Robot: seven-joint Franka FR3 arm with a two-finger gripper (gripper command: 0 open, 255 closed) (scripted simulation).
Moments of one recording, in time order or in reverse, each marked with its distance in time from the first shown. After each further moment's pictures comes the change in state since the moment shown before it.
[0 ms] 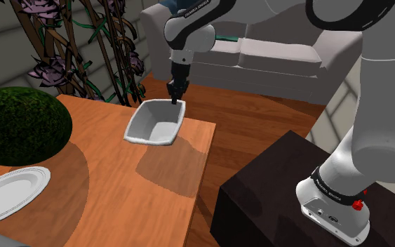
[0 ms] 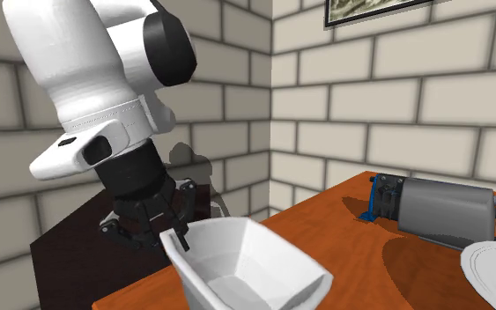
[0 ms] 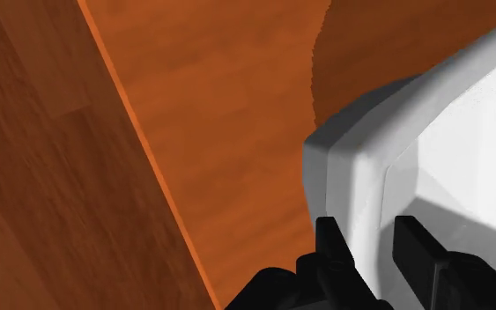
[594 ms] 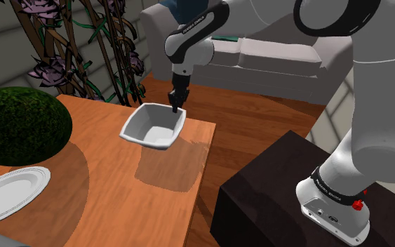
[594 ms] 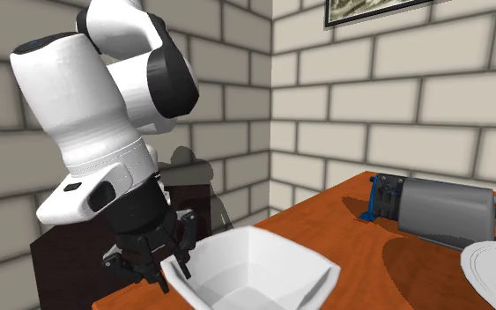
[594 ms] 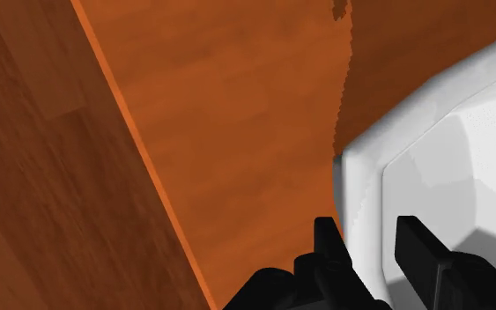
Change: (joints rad) arm -0.001 0.067 0.006 -0.024 0.017 0.086 -0.035
